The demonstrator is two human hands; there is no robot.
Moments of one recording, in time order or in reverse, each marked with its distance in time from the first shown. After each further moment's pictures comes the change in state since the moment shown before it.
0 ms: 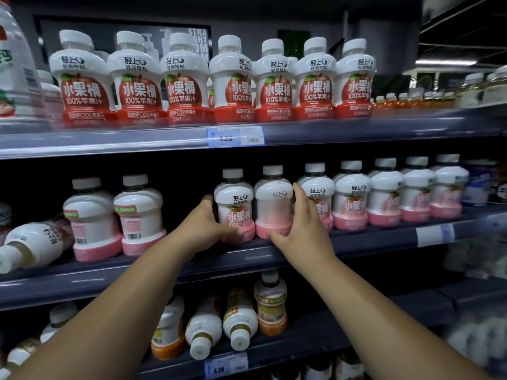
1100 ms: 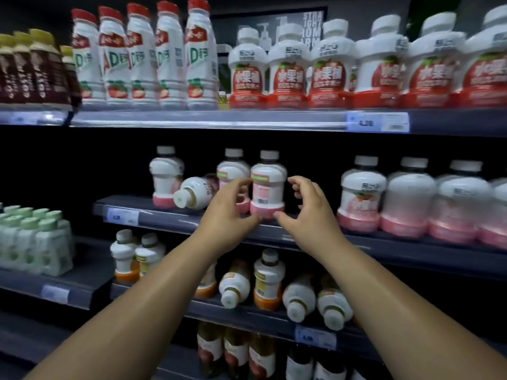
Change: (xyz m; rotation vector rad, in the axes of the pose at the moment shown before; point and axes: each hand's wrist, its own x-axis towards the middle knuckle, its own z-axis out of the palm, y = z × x) left_hand -0.137 -0.021 -0.118 0.356 0.445 0.161; right_hand -0.014 -0.149 0.091 0.443 -0.240 -0.251
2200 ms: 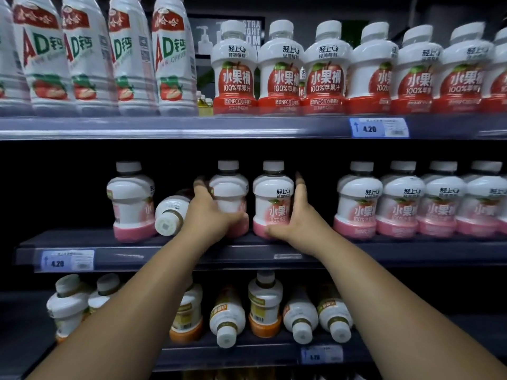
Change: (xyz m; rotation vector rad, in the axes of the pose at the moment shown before) left_hand 0.081 -0.074 0.001 -0.076 -0.020 -0.249; right_hand 0.033 0.001 0.028 -0.125 -0.151 0.398
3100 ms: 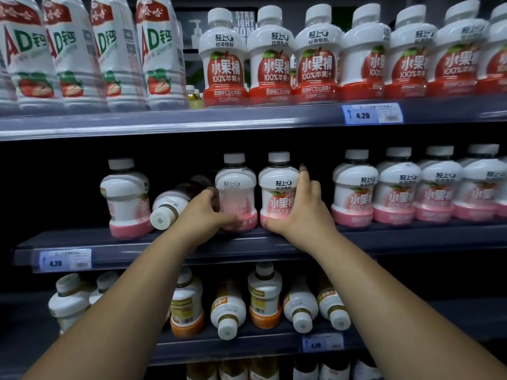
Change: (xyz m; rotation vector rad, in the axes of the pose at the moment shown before) left_hand -0.001 -0.014 -0.009 -0.170 -0.331 -0.029; right_hand -0.005 0.008 0.004 -0.237 0.255 -0.030
